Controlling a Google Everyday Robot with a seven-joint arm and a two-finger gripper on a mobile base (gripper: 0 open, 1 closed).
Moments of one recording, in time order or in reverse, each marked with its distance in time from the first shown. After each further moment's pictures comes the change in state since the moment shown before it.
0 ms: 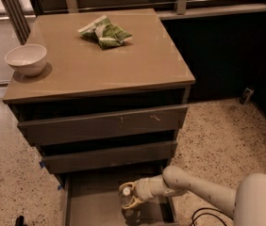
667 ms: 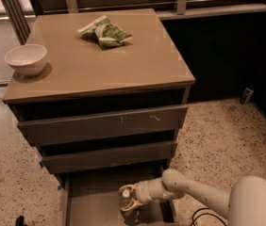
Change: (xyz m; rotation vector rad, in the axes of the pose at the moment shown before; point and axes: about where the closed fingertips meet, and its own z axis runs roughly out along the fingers) arm 0.018 0.005 0.017 0.002 -0.017 0.017
